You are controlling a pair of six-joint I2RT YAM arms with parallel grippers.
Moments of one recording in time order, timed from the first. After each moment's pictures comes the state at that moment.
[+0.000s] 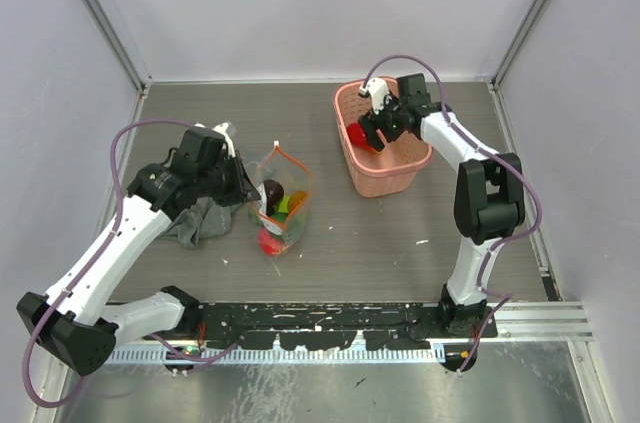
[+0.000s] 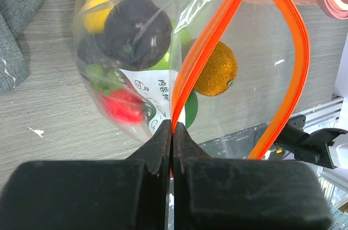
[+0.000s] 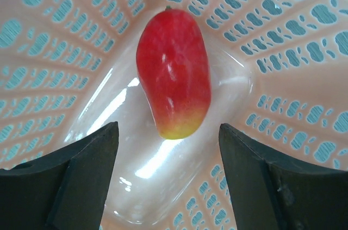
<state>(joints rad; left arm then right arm) -0.50 1.10 1.17 -0.89 0.12 -0.67 0.21 1.90 1.48 -0.42 -0.34 -0.53</state>
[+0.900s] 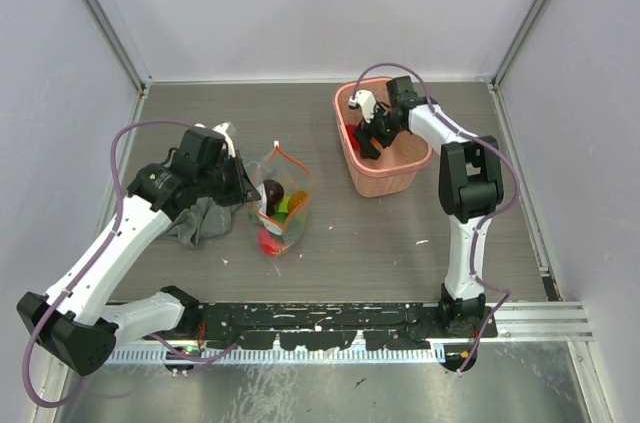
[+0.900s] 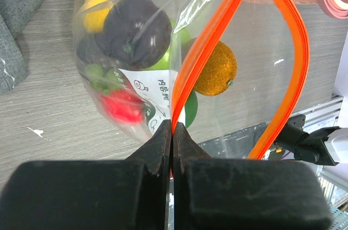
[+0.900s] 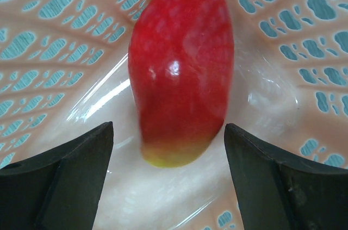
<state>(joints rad) -0.50 1.10 1.17 -0.89 0.12 -0.67 0.21 2.11 1.65 -0.57 -0.45 -0.68</state>
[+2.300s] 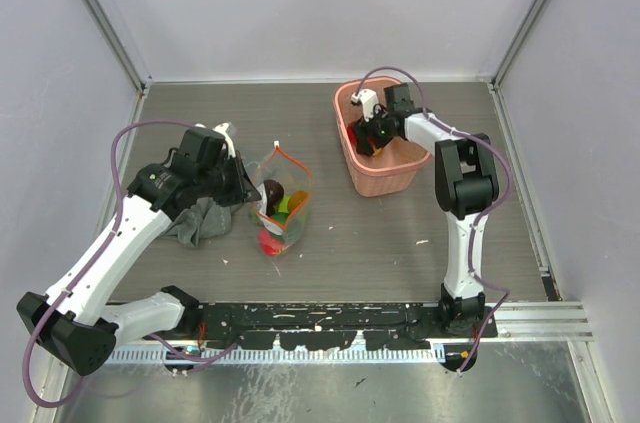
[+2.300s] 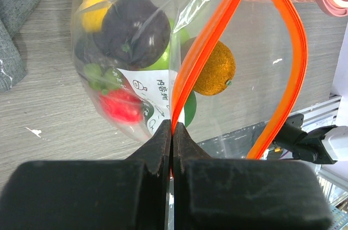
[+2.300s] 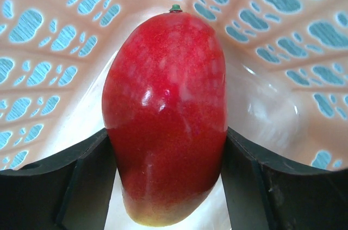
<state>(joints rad) -0.50 1.10 1.17 -0.89 0.13 -0.67 0.21 2.18 1.60 -0.33 -0.40 -0.47</state>
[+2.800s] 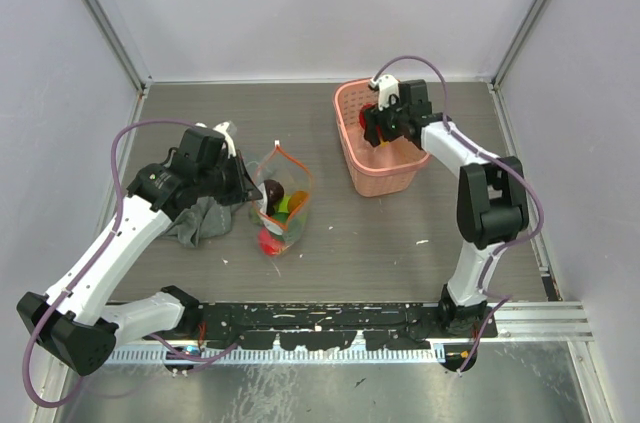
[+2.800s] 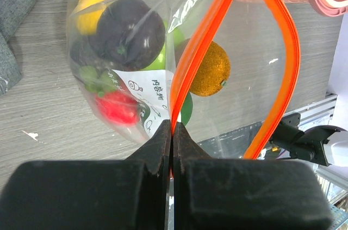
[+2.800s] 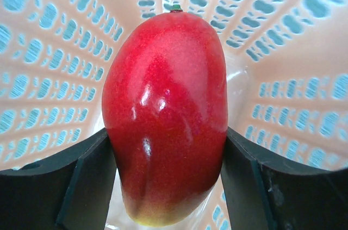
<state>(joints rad) -0.50 1.10 1.17 -0.88 0.14 -0.67 0.21 1.89 1.38 -0.22 -0.29 -0.26</state>
